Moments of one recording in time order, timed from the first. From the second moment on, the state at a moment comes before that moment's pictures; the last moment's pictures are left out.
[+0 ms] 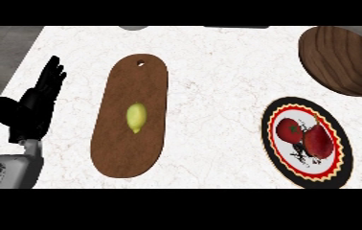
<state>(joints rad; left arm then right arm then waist) -0.18 0.41 -0.03 -1.51 0.14 0.19 0.10 -0.01 -1.12 0.14 -1.67 -0.12 0.00 0.71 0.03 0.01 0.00</state>
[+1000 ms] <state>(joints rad) -0.13 0.37 0.02 -1.55 0.09 0.16 0.12 -0.26 -0.85 0.28 -1.33 0.20 0.23 0.69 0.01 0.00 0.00</state>
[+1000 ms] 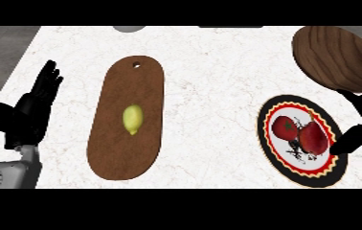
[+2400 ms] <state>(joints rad) -0.14 0.28 0.11 -1.55 0.00 0.07 0.12 -0.30 -0.54 0.09 -1.03 0.53 0.29 0.52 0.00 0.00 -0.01</state>
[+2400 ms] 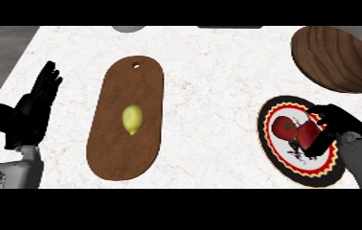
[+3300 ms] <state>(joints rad) -0.18 0.27 0.12 -1.54 -0.01 0.05 0.13 -0.48 -0.48 0.20 -0.91 0.71 0.24 0.14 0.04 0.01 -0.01</state>
